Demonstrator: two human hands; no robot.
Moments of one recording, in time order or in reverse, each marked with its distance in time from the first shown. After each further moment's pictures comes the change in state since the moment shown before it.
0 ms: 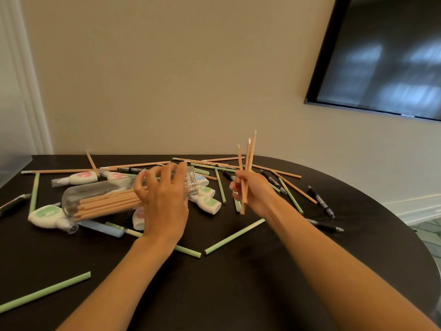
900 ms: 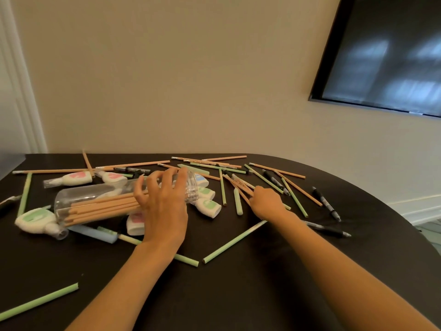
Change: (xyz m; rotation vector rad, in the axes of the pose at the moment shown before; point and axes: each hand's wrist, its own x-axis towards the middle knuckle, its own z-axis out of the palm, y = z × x) left_hand -0.002 0.003 0.018 0.082 -0.083 -0.032; right_hand 0.028 0.016 -0.027 -1.495 0.155 -0.089
